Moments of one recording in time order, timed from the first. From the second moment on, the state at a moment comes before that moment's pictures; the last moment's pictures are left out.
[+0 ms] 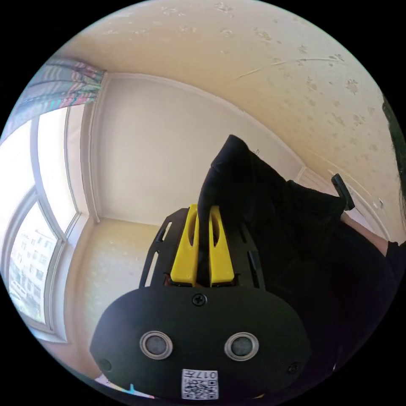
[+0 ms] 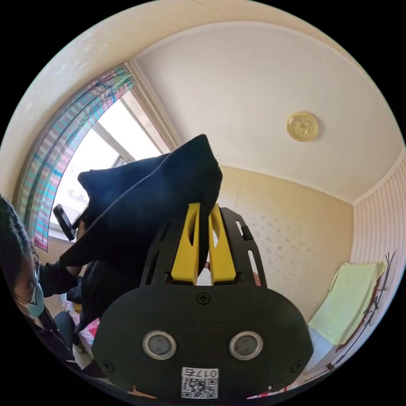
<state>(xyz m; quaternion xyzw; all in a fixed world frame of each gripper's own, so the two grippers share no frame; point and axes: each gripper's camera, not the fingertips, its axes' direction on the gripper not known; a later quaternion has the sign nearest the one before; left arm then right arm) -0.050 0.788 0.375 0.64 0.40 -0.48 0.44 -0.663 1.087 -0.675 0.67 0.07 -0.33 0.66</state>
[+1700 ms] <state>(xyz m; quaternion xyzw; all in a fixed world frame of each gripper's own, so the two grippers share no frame) 0.756 0.943 0.618 -0.14 0.80 -0.24 0.53 -0.448 1.034 0.283 0.08 -0.26 -0.13 0.95</state>
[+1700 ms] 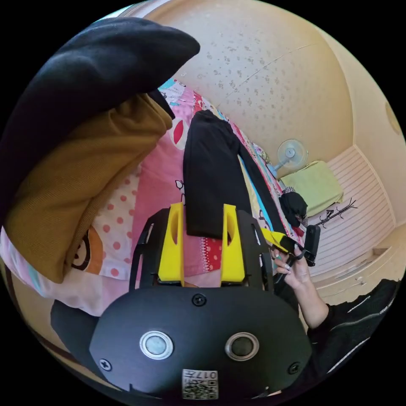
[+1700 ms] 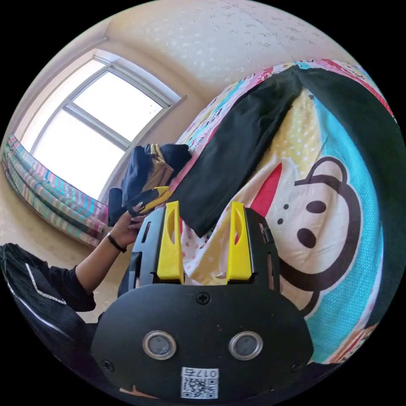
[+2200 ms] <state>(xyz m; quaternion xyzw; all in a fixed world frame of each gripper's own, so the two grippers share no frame) 0.737 0.981 0.621 -0.14 0.79 -0.33 0.49 -0.469 1.124 0.248 0.13 -0.21 -0.09 0.96</state>
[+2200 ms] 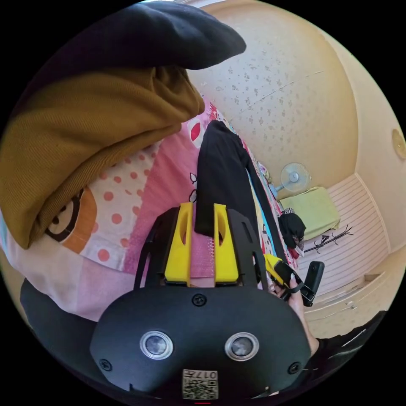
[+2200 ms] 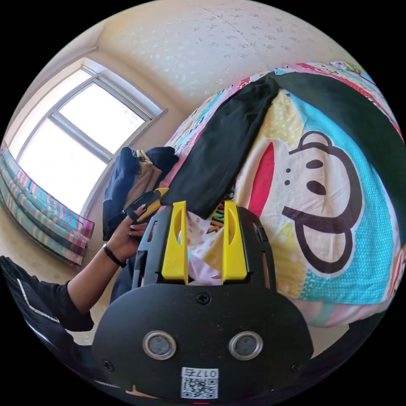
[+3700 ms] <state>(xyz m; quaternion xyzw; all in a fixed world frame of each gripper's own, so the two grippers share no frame) 0.712 0.724 0.217 -0.10 0.89 -0.12 0.42 -0.128 1.216 -0.052 0.29 -0.15 0.13 0.93</state>
